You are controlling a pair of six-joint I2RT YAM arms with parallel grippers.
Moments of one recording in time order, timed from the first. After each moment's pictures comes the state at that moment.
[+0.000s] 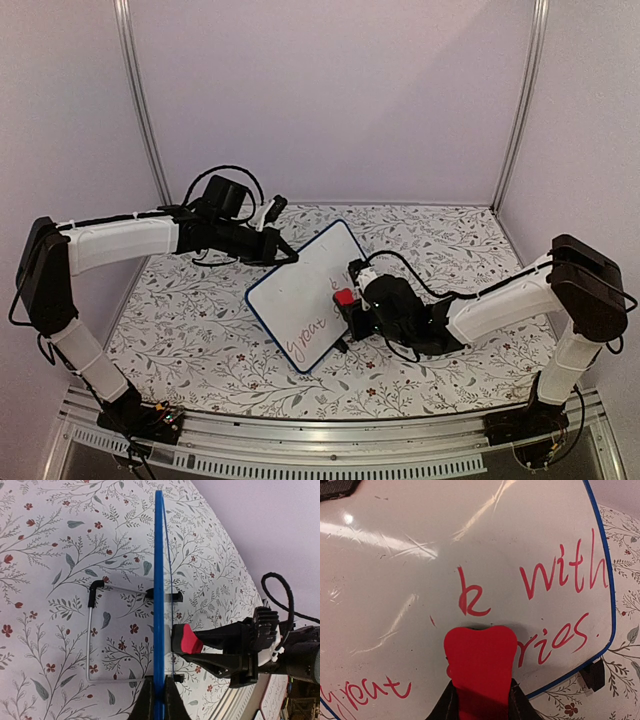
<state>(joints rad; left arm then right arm) -0.60 1.63 1.17 -0.27 0.50 -0.38 1.07 1.75 0.81 0.36 0.38 0.41</state>
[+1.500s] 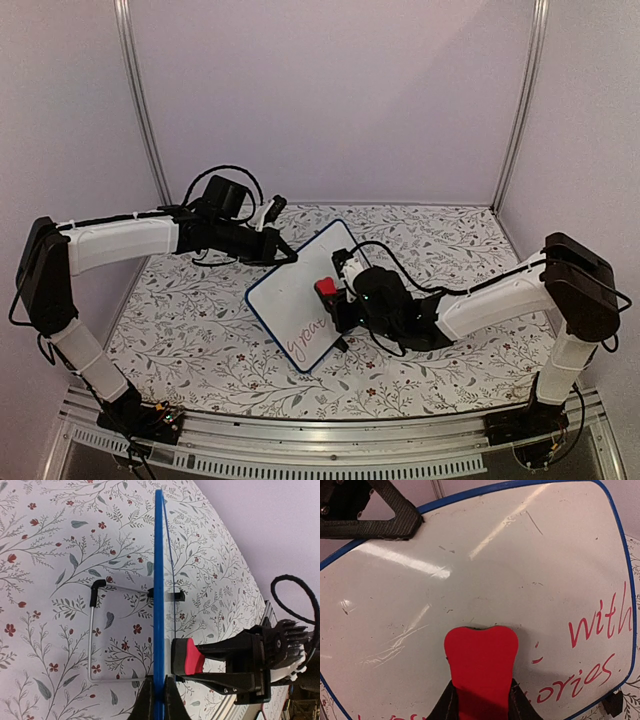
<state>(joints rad) -0.60 1.63 1.17 -0.27 0.49 -0.38 1.10 1.80 0.91 0.41 0.34 0.36</state>
